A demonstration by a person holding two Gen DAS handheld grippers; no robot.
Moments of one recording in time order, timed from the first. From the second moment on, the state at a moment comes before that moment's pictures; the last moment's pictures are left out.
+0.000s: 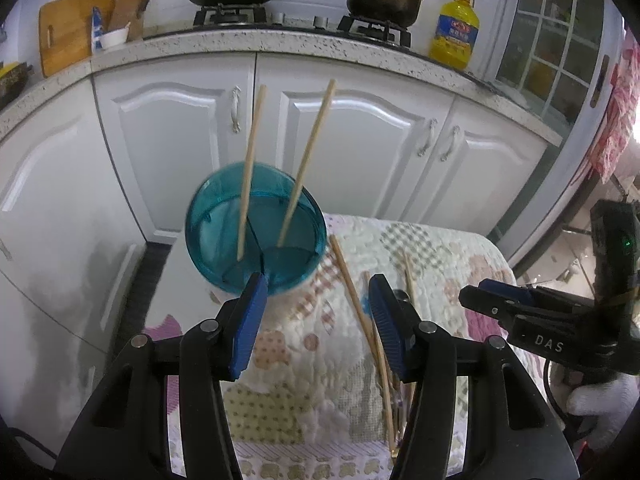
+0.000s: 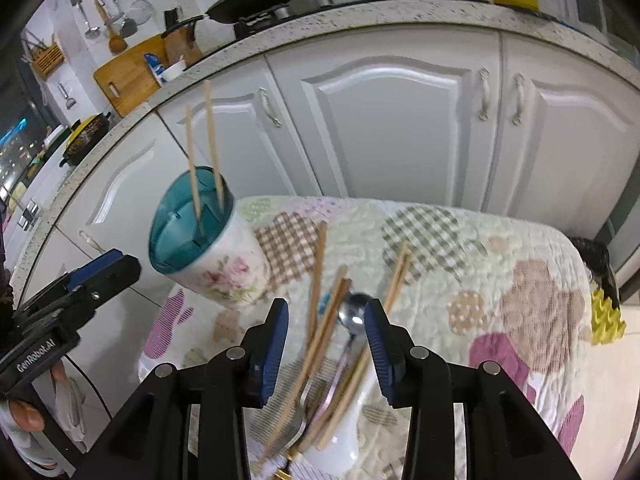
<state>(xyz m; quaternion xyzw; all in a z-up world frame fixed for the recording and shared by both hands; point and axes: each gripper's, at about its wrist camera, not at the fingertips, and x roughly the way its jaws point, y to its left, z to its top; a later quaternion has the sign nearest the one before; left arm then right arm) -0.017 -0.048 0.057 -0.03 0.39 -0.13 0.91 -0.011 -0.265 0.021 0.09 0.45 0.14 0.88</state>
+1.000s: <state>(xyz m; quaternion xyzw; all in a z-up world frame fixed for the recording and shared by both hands) -0.024 -0.086 -0.020 -0.03 0.48 -0.19 0.85 0.021 -0.300 -0.089 0.19 0.54 0.13 0.81</state>
